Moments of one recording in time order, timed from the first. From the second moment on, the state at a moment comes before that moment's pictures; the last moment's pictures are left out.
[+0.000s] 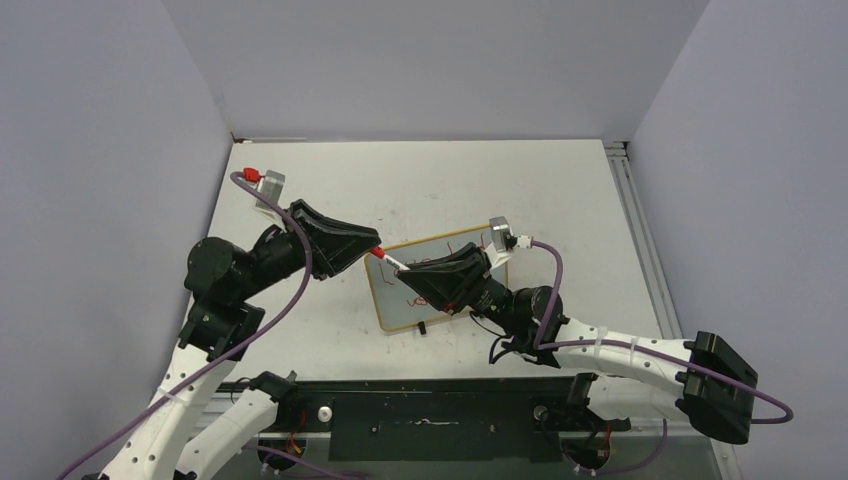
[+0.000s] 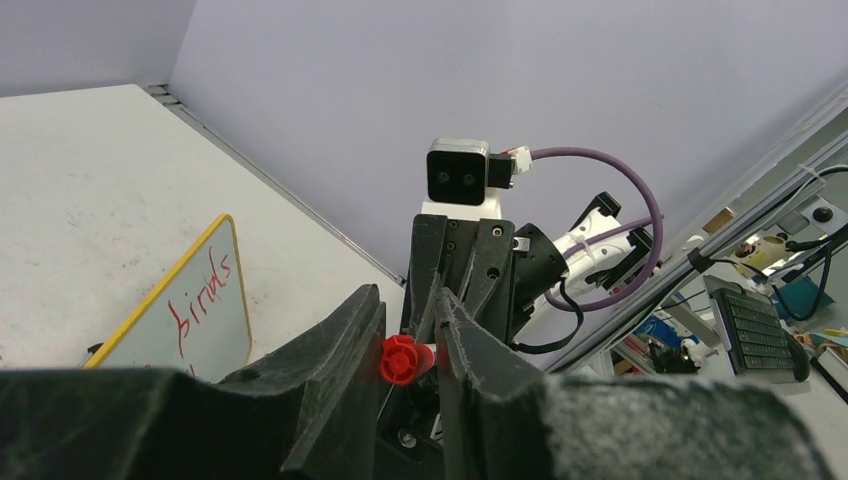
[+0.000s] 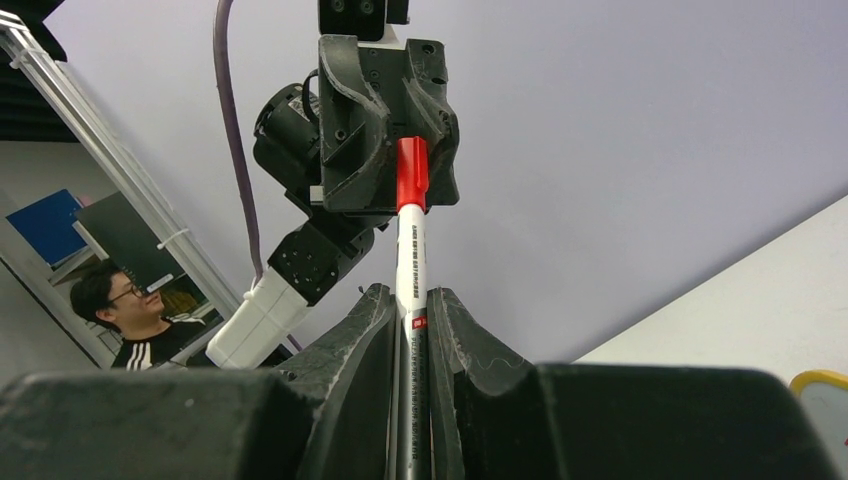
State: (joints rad) left arm -0.44 0.73 0.94 0.09 0.65 -0.84; right arm 1.07 1.11 0.56 1.11 -0.11 0.80
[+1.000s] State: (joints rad) left arm -0.44 0.67 0.84 0.18 0.55 -0.91; right arm 1.07 1.17 0.60 1.14 -0.12 0.71
